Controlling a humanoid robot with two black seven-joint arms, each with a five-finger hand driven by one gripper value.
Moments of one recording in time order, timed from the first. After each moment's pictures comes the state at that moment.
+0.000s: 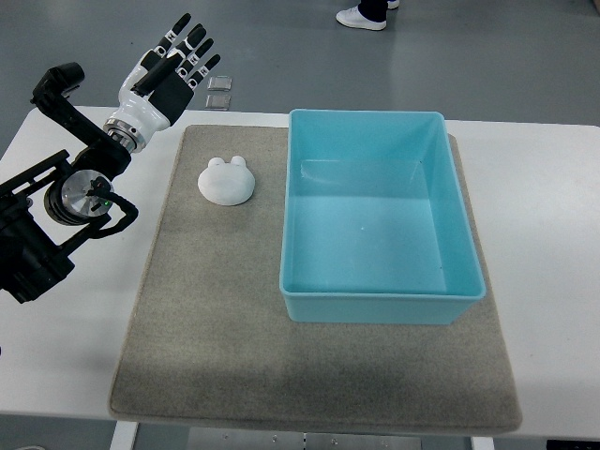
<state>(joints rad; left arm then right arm) -0.79 0.40 -0.68 -0.98 -0.17 -0.14 -0.32 0.02 0.00 0.07 0.12 -0.12 0.05 0.11</state>
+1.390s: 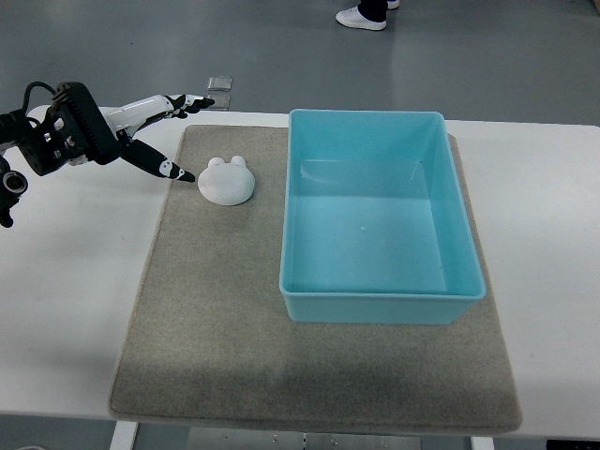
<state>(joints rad) -0.80 0.67 -0.62 -1.05 1.32 -0.24 -0.32 0.02 0.00 0.07 0.12 -0.12 0.05 0.11</state>
